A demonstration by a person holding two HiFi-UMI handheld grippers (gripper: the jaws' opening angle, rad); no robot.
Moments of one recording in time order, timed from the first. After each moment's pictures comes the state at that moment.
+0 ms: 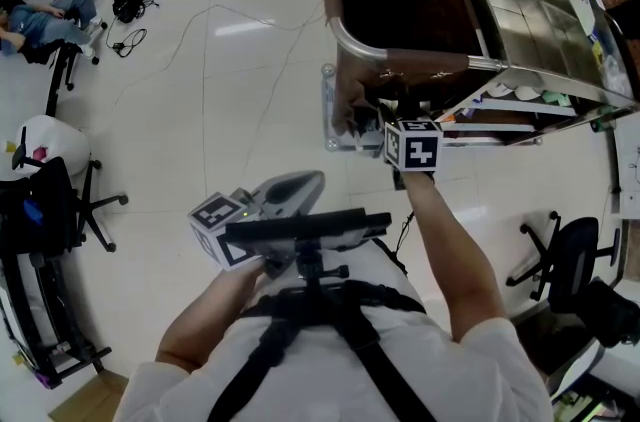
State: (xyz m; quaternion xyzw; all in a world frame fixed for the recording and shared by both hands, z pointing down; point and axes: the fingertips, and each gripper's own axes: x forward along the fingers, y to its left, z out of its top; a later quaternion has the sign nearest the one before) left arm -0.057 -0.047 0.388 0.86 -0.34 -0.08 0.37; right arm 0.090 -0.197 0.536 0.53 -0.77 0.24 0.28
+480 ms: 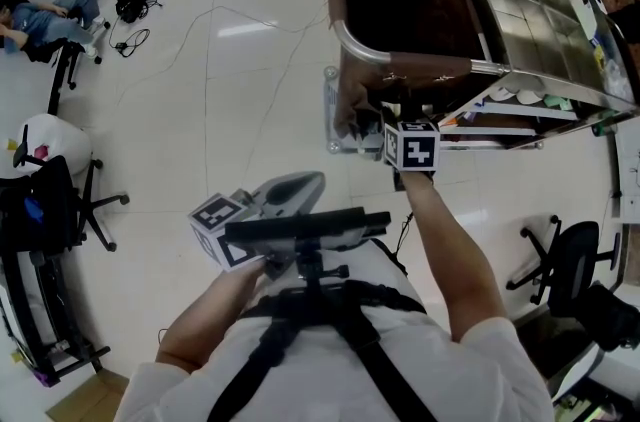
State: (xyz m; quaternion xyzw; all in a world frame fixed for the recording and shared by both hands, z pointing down) left arm -0.061 -0.046 0.387 0.86 -0.34 -0.07 0.37; right arm 0.093 -0.200 0.551 0.53 -0.76 0.24 0.30
